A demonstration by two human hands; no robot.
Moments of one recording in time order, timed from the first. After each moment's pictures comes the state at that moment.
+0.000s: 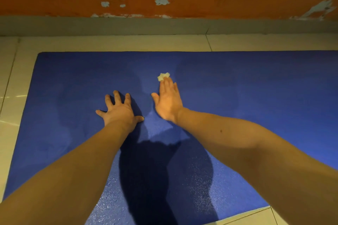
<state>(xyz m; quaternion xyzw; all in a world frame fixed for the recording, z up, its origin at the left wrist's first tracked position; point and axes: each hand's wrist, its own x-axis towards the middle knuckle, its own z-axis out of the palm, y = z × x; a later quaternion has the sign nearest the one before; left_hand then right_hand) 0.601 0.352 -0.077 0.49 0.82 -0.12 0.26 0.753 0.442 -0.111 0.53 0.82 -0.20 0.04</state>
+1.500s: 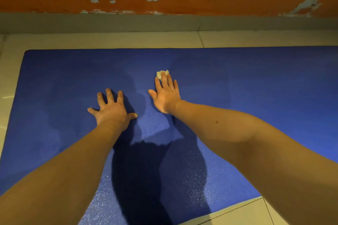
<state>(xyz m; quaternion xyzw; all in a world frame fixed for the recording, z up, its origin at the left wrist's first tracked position) 0.603 0.346 -0.082 0.50 0.82 -0.12 0.24 0.769 0.455 -0.108 0.53 0.82 -0.19 0.13</state>
